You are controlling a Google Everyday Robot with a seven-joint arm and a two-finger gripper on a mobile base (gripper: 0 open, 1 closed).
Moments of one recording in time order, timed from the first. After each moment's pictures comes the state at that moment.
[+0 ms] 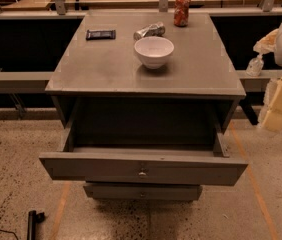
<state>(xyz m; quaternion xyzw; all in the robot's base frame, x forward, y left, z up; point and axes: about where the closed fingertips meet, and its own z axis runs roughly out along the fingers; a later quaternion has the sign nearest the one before) 0.438 -0.217 0.976 -0.60 0.78 -0.03 0.16</state>
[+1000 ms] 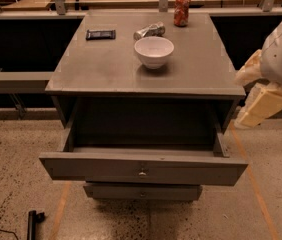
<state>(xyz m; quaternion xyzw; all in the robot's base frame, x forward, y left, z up) 0.441 -0.199 0.952 -0.62 0.76 -0.01 0.17</state>
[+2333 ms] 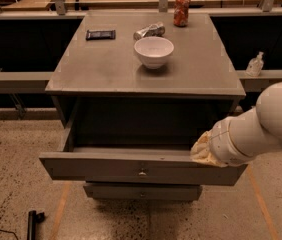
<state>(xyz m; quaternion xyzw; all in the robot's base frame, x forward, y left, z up) 0.443 -0.147 0.765 -0.66 0.71 0.04 0.25</state>
